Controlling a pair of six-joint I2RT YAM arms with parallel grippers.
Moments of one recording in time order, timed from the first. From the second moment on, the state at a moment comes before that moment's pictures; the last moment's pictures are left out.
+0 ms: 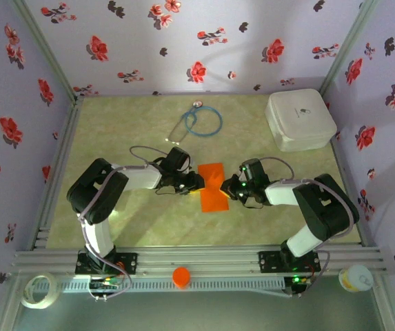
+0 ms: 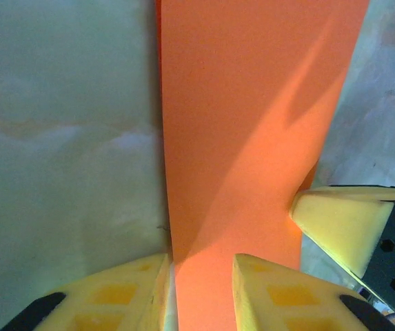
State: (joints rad) left arm -0.72 1.84 0.94 -0.08 0.46 -0.89; right arm 0.48 1.57 0.49 0.20 -0.48 1.06
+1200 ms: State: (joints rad) left arm -0.73 1.86 0.94 -0.06 0.50 -0.92; right arm 0.48 1.57 0.49 0.22 -0.49 1.06
